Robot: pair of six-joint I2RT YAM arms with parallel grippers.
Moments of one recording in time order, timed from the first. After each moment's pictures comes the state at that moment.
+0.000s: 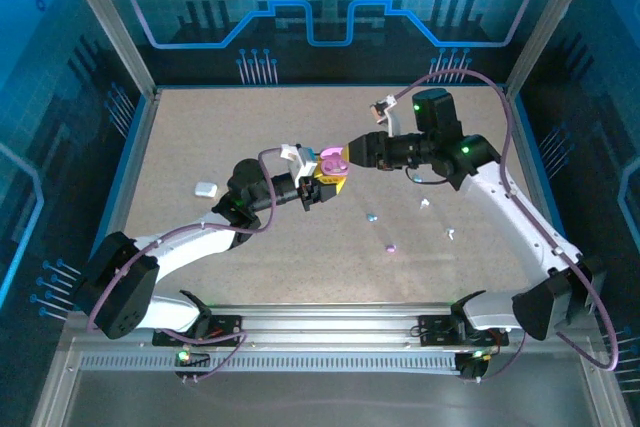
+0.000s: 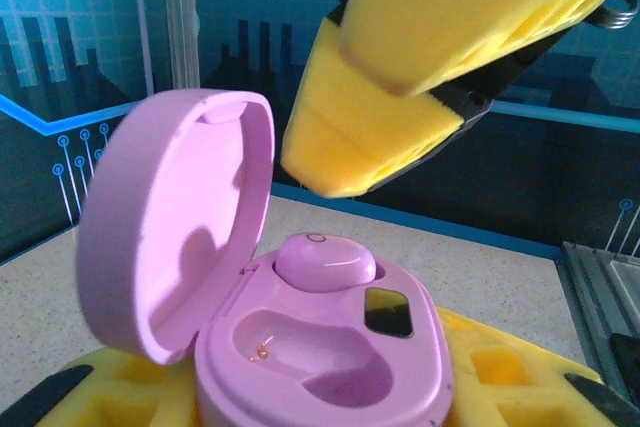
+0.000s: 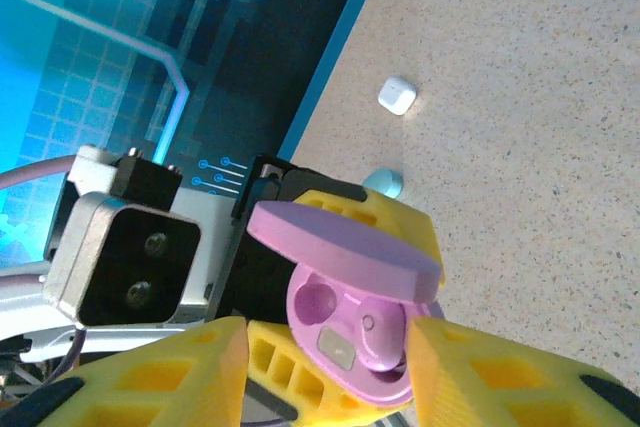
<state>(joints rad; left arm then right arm) -0.58 1.36 0.66 0.76 0.56 -0.09 0.42 1.33 1.35 -0.64 -0.78 0.52</state>
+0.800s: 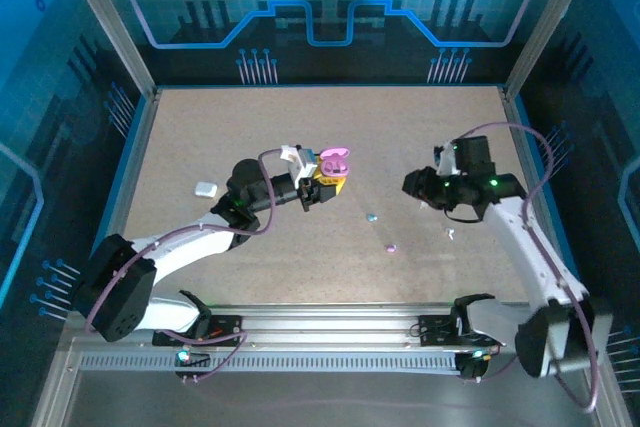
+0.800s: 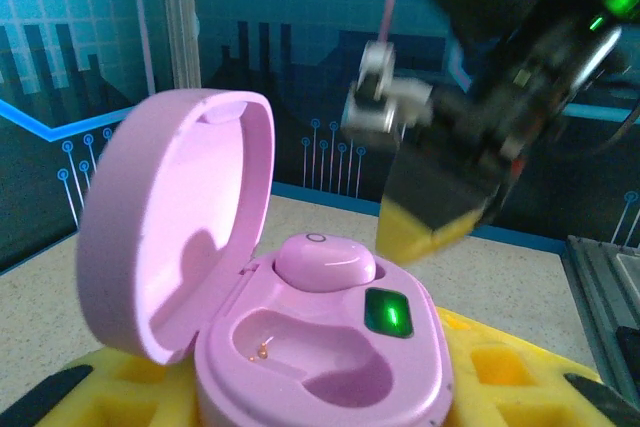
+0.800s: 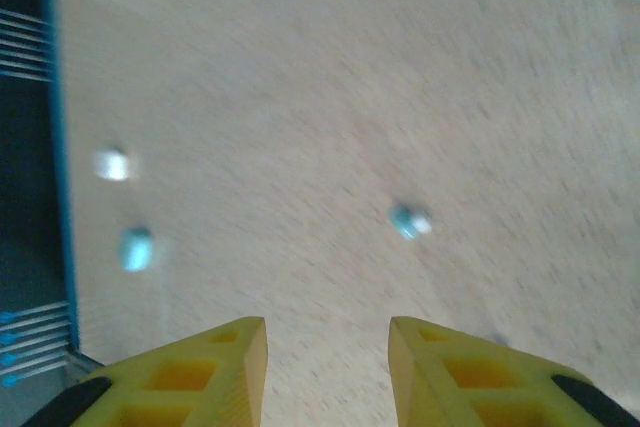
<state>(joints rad) -0.58 1.34 0.66 0.74 0.56 -0.06 0.13 1.16 0.95 -0.79 -0.47 0.55</state>
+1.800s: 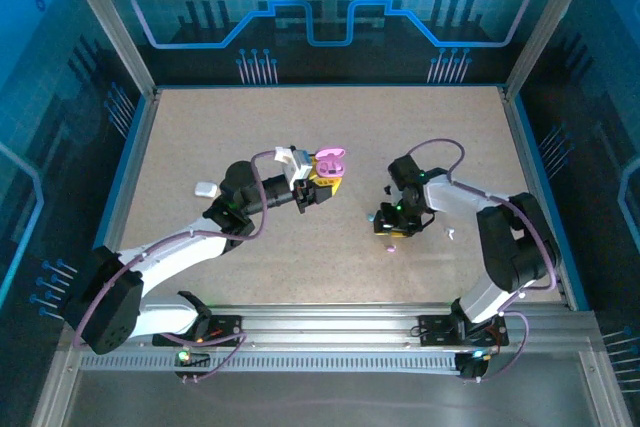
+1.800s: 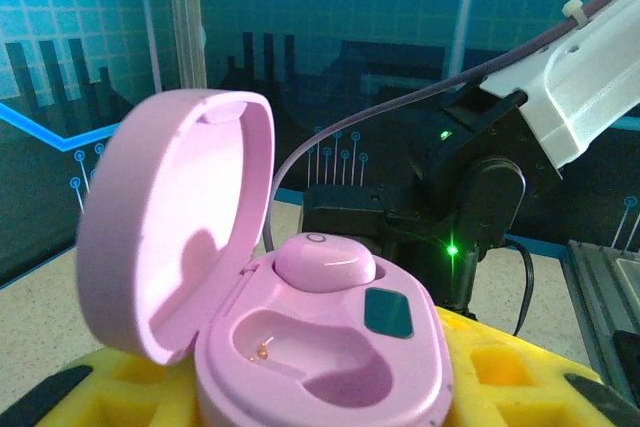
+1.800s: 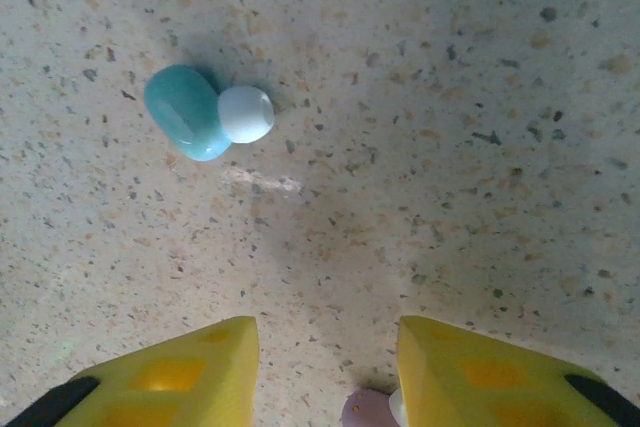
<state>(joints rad) -0.59 1.27 0.65 0.68 0.54 -0.05 0.39 1.62 0.91 -0.74 -0.29 0.44</state>
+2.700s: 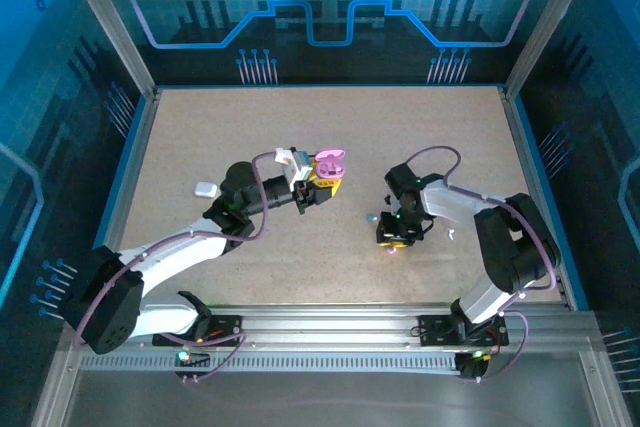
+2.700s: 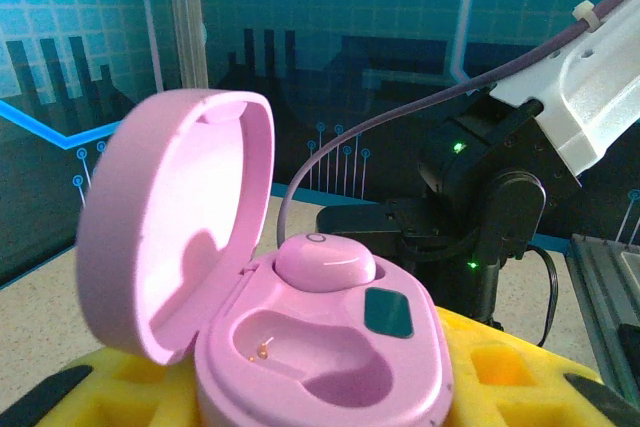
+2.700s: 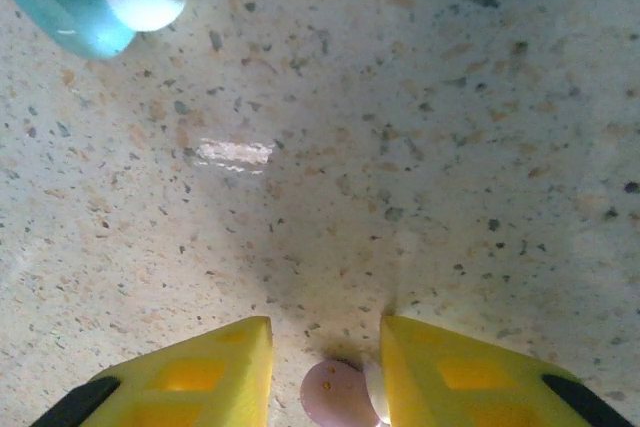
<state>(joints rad) -0.59 1.27 0.64 0.68 0.54 -0.04 0.42 1.62 0.87 -0.77 -0.26 0.47</state>
